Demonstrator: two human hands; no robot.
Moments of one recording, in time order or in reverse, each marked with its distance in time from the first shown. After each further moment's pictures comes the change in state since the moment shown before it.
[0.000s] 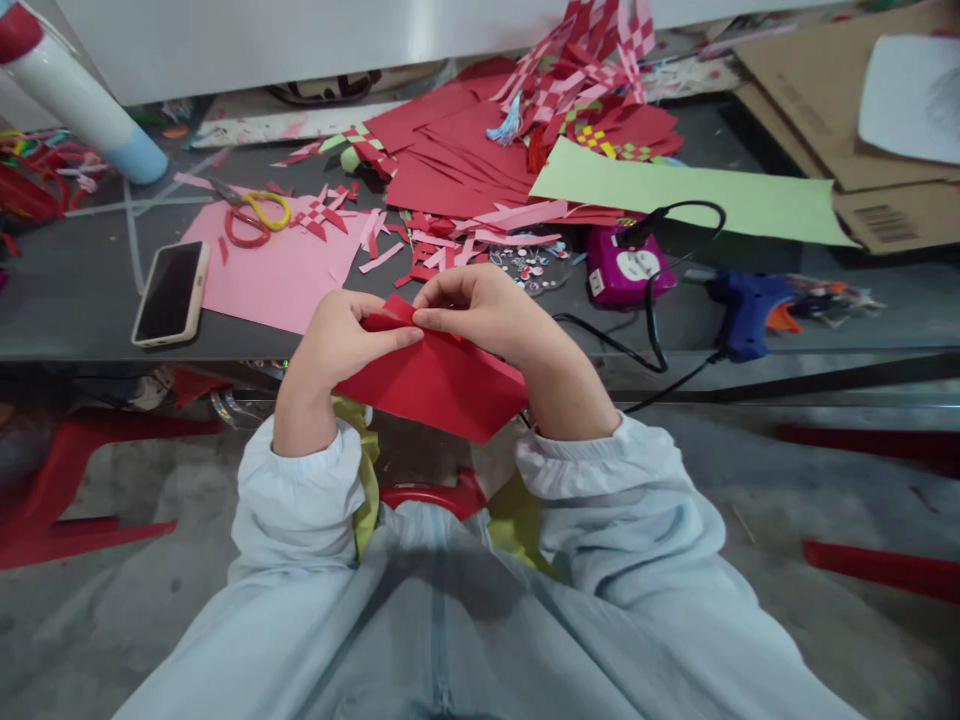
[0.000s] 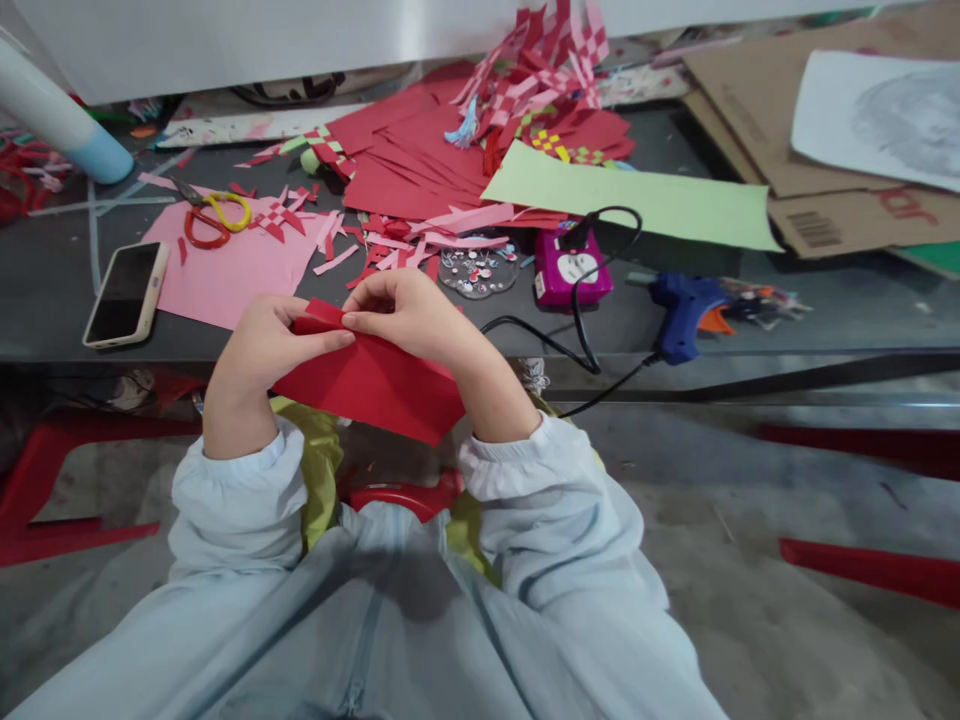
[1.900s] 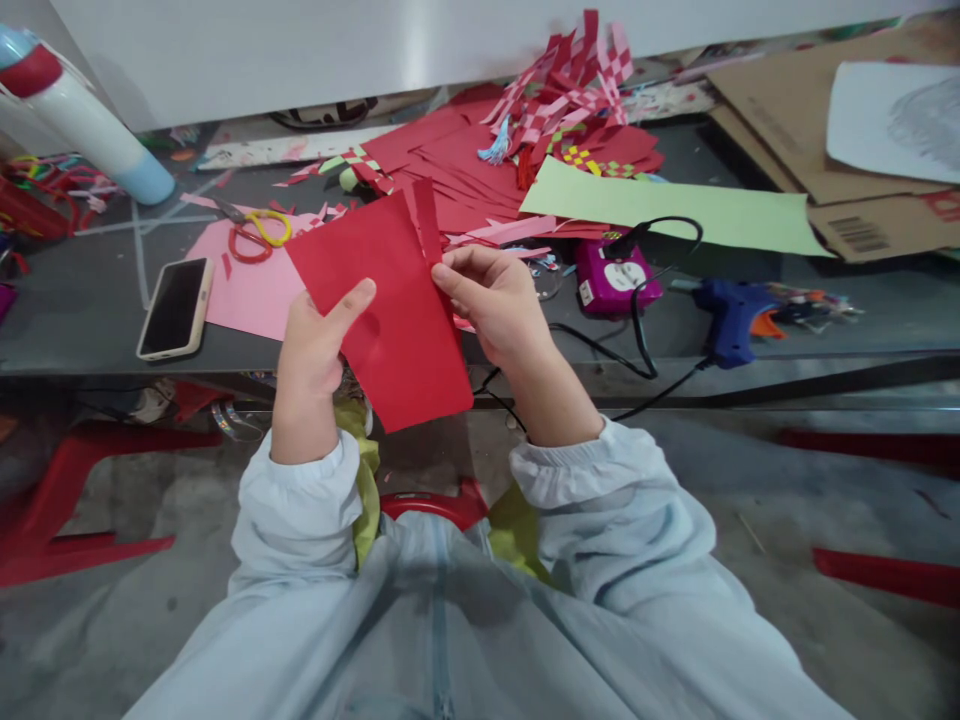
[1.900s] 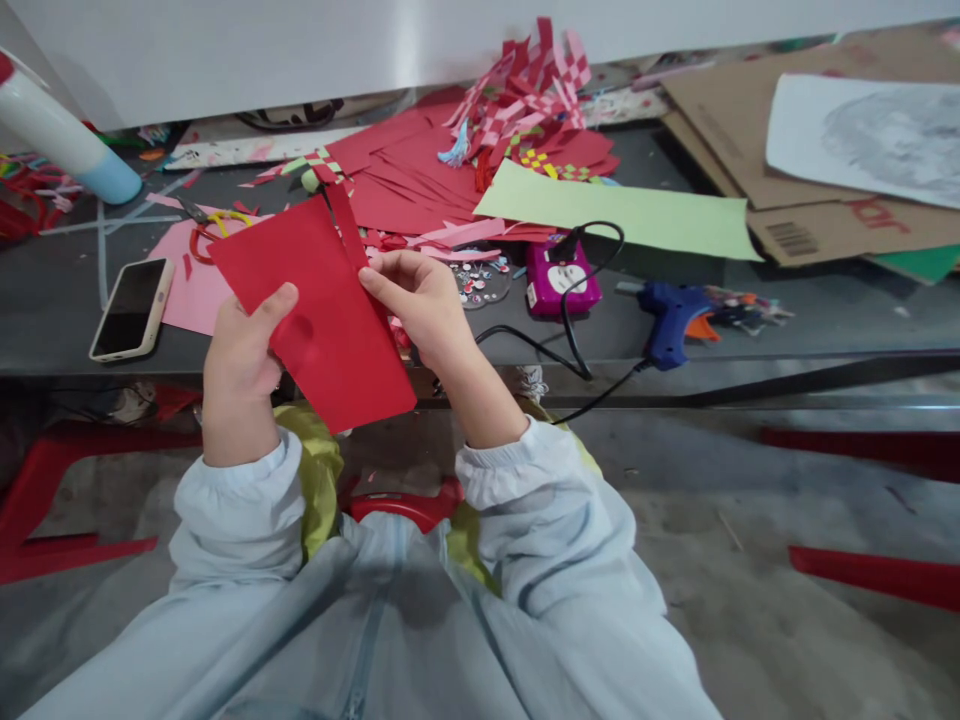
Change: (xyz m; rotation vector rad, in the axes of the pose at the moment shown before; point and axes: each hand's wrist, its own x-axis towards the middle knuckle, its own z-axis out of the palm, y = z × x) left_hand 0.011 -0.013 0.007 -0.683 0.330 -0.029; right_hand 0.011 0.011 0.006 0.297 0.401 -0.058
